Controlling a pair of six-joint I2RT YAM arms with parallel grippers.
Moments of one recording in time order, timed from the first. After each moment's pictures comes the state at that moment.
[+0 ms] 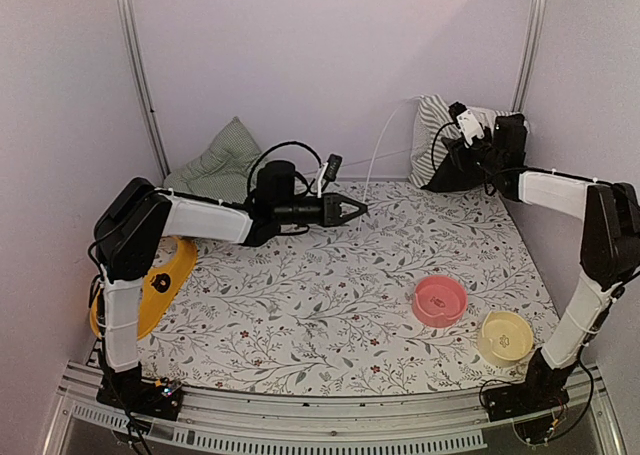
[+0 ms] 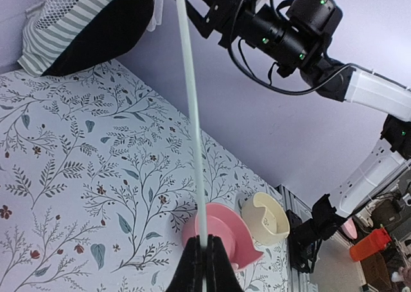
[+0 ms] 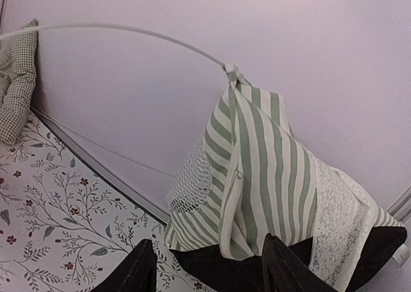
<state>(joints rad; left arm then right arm) -0.71 2.10 1.39 0.59 0.65 -0.57 0.16 1.74 1.30 0.36 -0.17 -0.46</state>
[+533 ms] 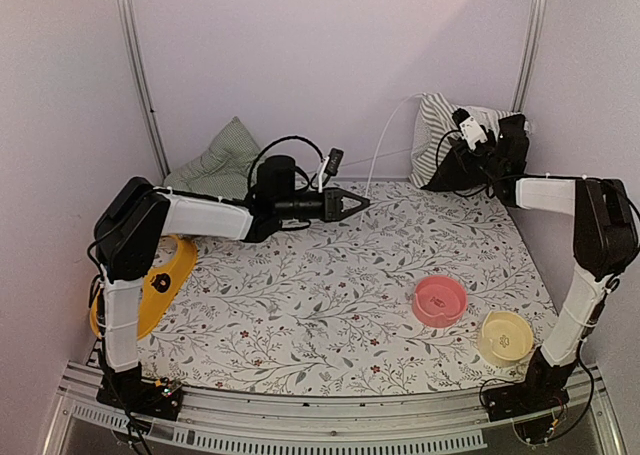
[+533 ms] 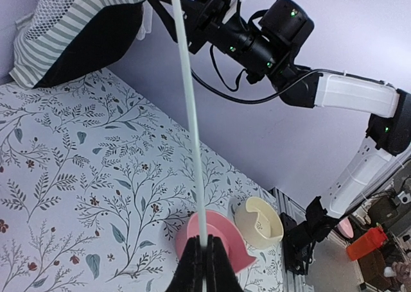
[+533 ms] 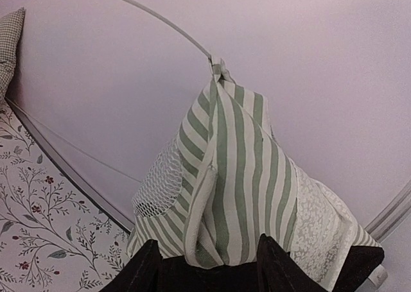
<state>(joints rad) -0.71 2.10 1.42 0.59 0.67 -0.57 0.10 1.82 1.25 0.59 -0.20 -0.57</state>
